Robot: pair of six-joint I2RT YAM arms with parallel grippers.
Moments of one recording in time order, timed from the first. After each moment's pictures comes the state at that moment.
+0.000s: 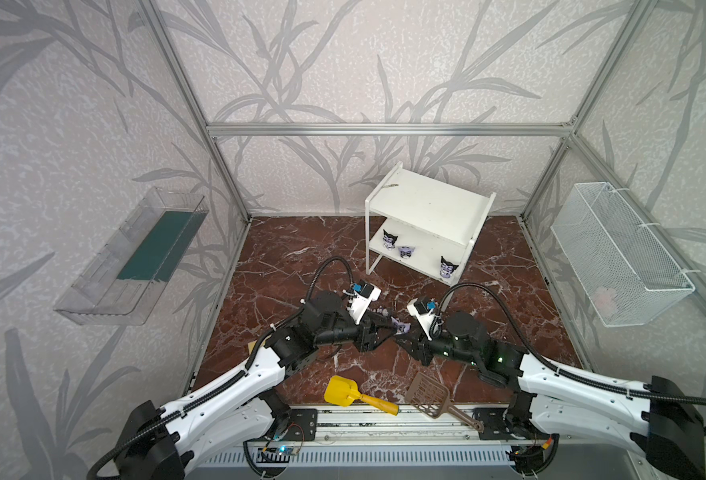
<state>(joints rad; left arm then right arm) -0.75 0.95 0.60 -0.06 0.50 -0.39 0.97 0.99 0.49 0.10 -0.16 0.35</state>
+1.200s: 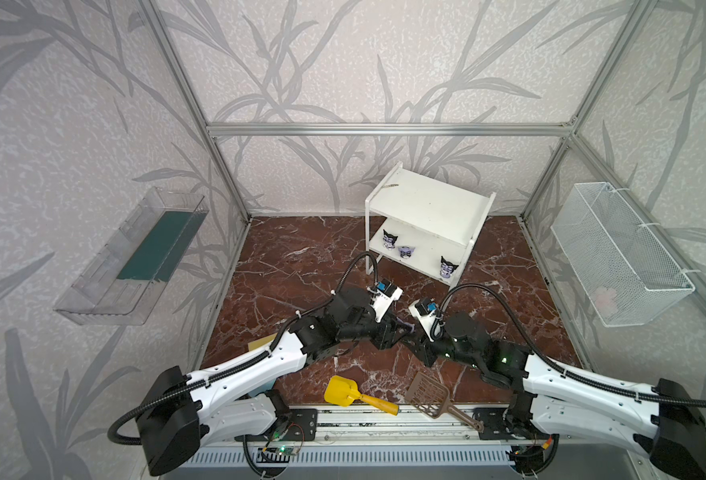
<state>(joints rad) -0.89 1.15 0.76 -0.12 0.33 -0.35 1.01 0.96 0.54 -0.06 -0.03 0.32</state>
